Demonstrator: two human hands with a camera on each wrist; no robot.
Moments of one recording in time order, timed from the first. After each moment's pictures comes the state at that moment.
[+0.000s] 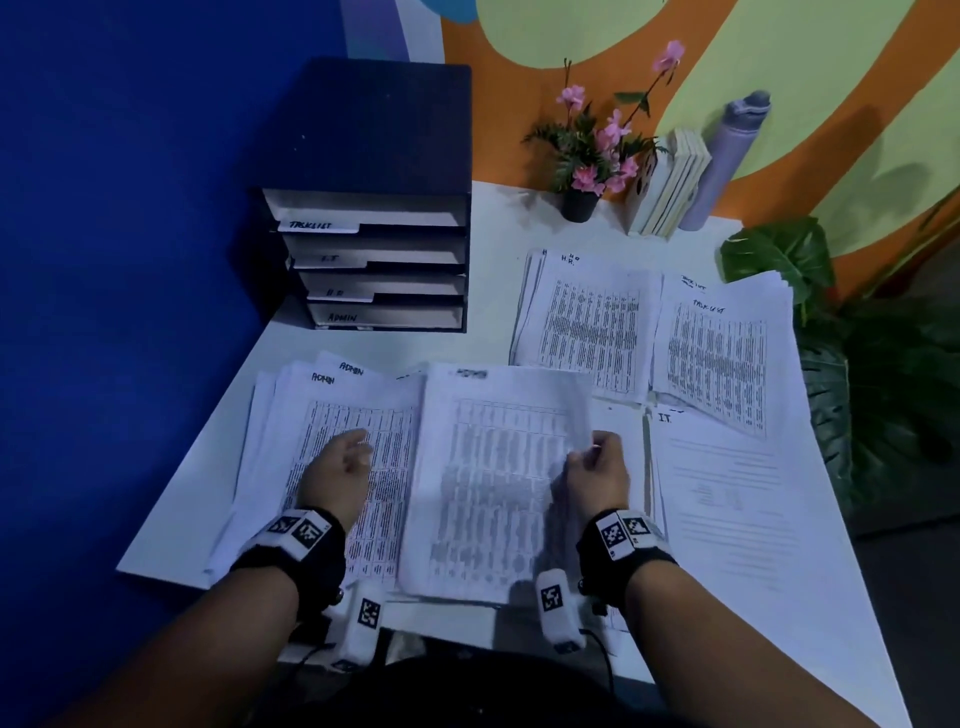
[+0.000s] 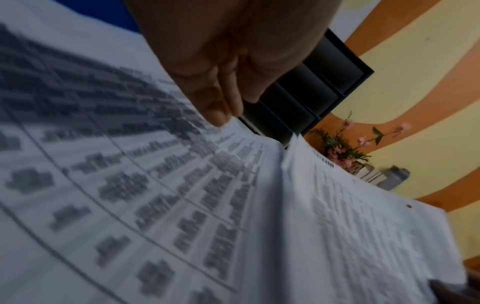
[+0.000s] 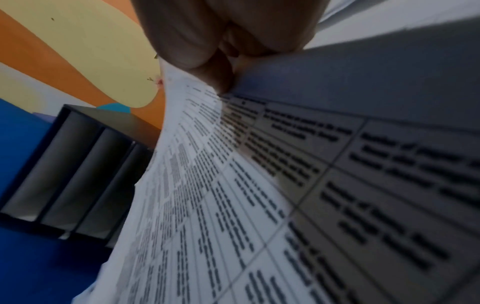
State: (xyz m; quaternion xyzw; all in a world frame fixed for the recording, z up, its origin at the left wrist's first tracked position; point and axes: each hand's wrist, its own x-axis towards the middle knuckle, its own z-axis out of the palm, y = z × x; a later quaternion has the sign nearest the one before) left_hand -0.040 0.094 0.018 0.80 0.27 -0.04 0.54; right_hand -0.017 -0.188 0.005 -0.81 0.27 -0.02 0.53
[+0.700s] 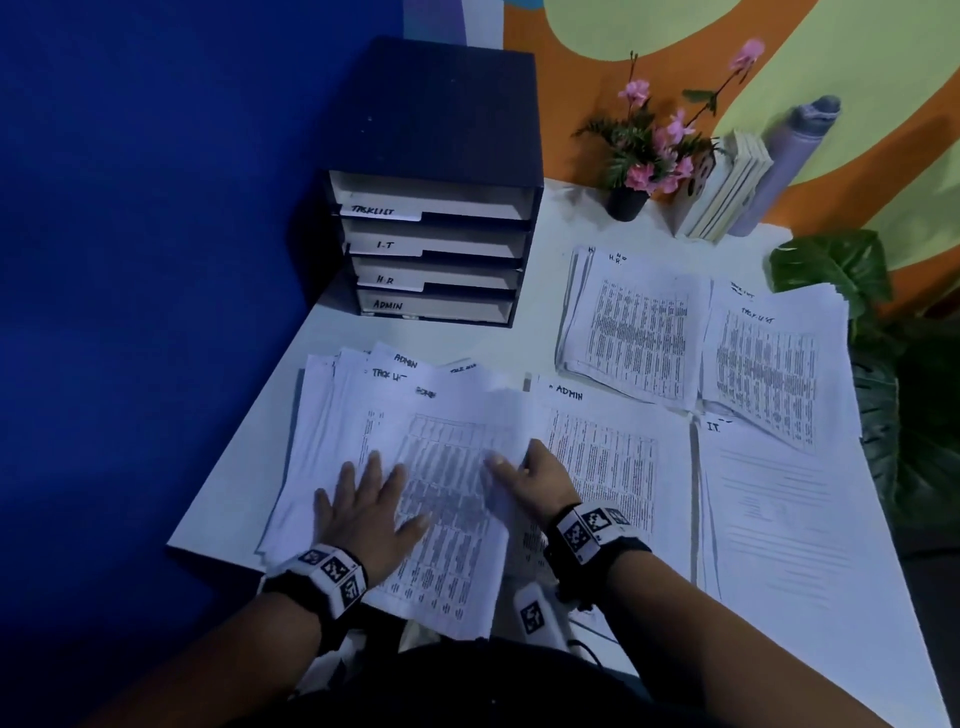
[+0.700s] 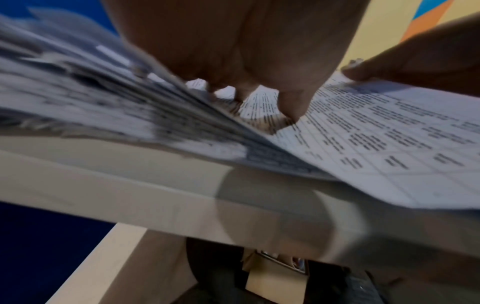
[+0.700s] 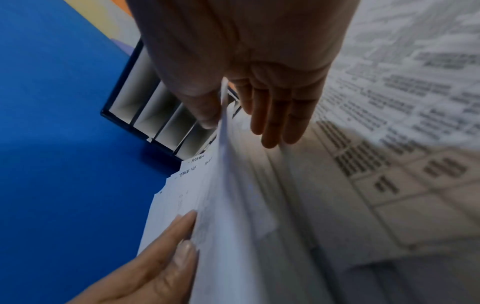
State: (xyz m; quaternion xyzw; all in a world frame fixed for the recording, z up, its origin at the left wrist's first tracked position) left_hand -0.084 0.135 -0.019 0.95 0.05 -0.29 0.11; right_hand -0.016 -0.084 0.008 -0.87 0.10 0.23 0.42
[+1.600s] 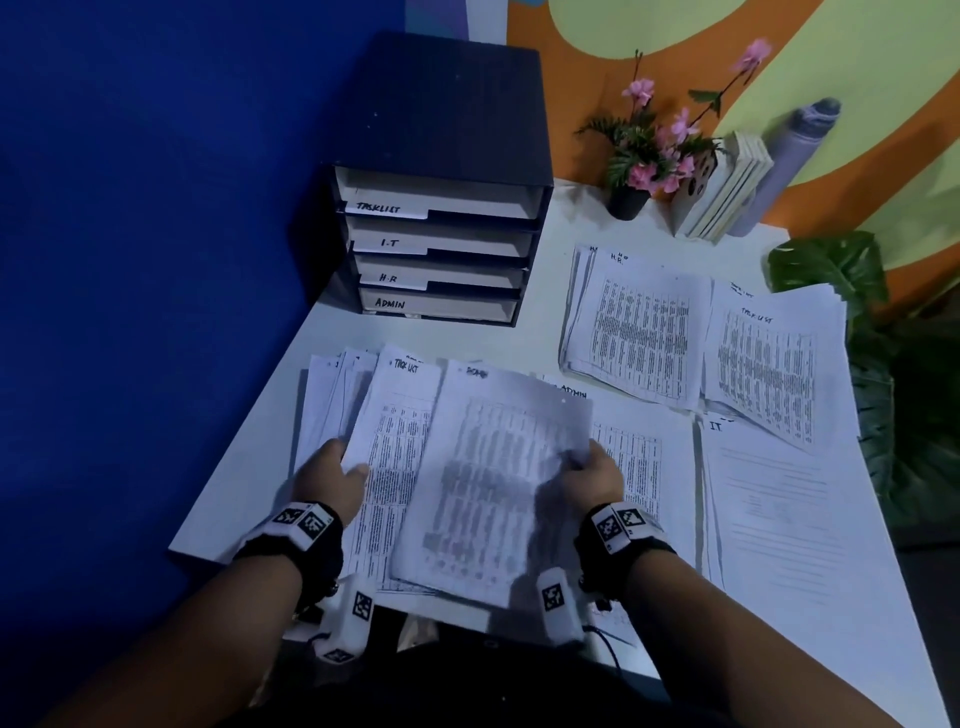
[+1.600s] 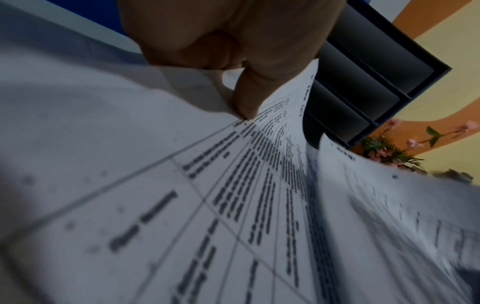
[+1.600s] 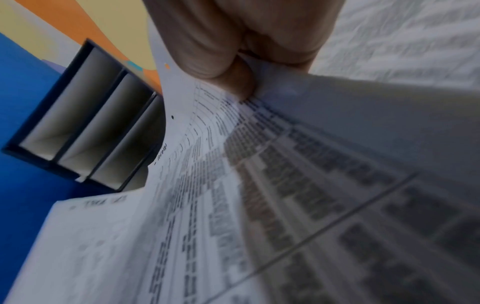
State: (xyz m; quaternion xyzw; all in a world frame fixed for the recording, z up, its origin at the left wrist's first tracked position) left_hand -0.044 0.176 -0.005 0.88 0.28 -0.13 0.36; right_hand -0.009 -0.117 0.008 -0.87 0.24 0.10 0.42
